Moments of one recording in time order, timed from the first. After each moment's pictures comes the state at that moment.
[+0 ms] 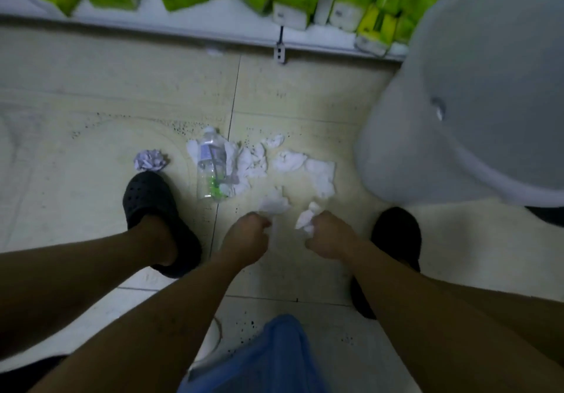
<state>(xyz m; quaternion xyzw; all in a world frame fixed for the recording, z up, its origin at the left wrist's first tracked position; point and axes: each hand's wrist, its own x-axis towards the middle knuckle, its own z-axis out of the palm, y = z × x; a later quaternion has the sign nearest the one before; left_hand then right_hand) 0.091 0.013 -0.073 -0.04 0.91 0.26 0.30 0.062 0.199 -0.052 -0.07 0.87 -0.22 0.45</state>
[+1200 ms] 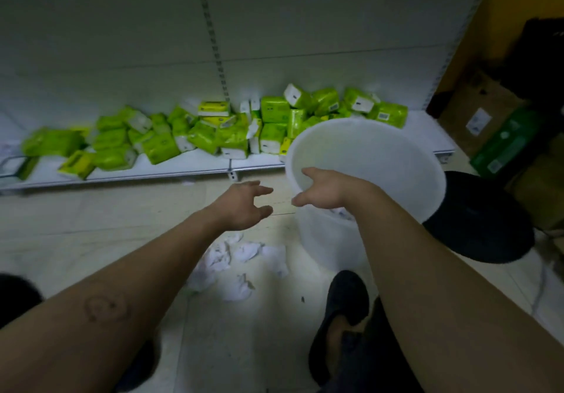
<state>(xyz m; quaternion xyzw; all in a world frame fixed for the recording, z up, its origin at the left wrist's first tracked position) -0.013 0.126 0.167 0.14 0.96 0.19 0.17 -0.005 0.320 0.208 0.01 0.93 -0.27 0.24</state>
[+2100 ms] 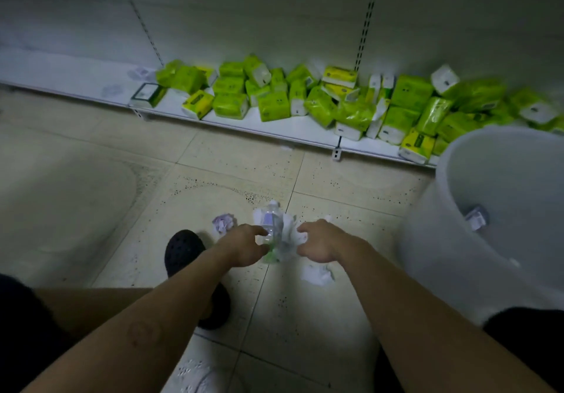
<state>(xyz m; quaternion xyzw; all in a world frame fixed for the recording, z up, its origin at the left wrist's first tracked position) 0.056 -0.095 0.054 -0.13 0.93 0.23 0.28 0.001 0.090 0.094 -0.19 0.88 -0.15 0.40</state>
